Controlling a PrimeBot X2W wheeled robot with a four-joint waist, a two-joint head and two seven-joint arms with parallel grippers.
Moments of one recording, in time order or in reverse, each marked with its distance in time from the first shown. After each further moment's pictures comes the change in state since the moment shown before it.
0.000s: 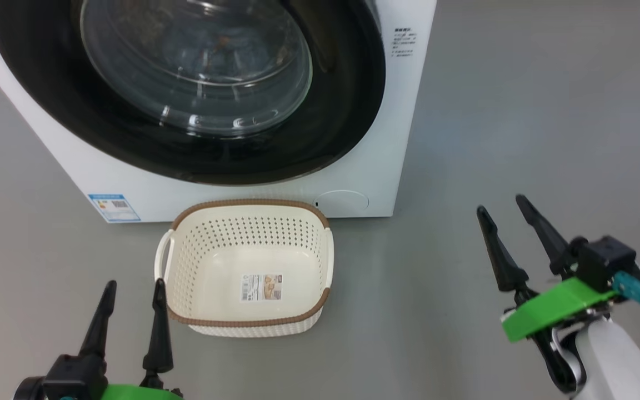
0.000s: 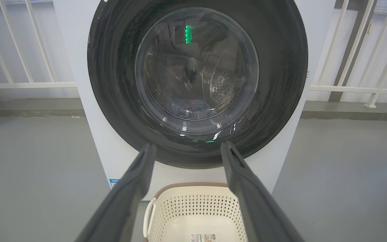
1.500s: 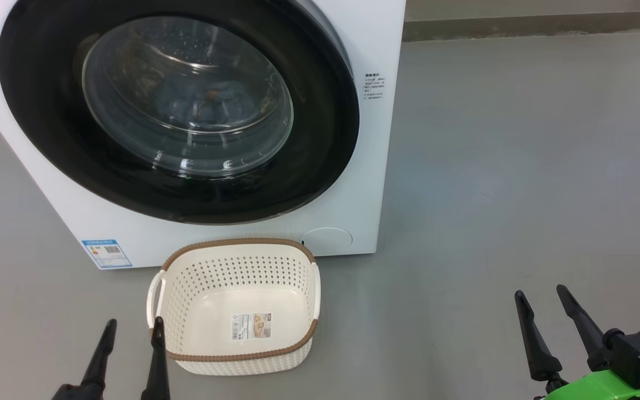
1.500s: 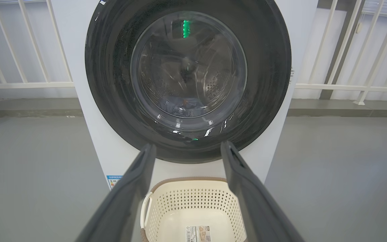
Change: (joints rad) left arm 0.100 0.031 -0.015 -0.009 -0.028 0.022 0.031; right arm 0.419 0.148 -0.235 -0.344 -0.134 0.000 0.151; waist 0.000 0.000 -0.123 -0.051
